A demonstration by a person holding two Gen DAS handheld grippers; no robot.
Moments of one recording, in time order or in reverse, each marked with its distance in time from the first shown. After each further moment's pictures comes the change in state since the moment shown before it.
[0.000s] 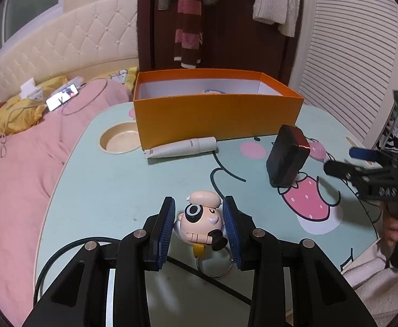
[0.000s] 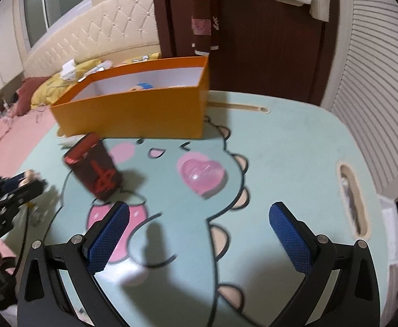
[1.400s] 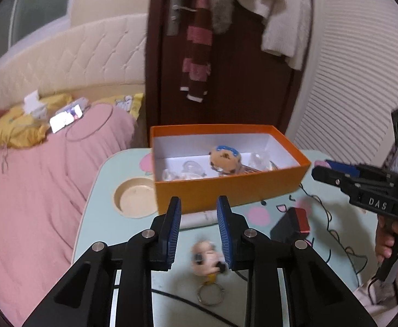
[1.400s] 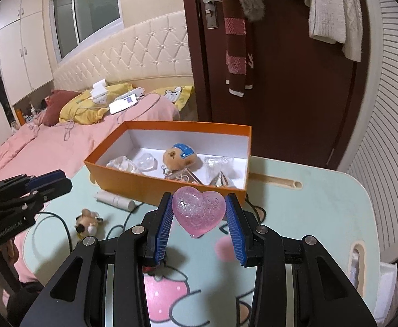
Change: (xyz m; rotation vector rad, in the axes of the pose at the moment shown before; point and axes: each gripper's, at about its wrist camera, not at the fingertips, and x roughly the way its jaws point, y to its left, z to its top) left arm -0.013 0.036 0.067 -0.087 -0.092 -0.008; right arm -0.015 0.026 0.071 -0.073 -0.131 0.160
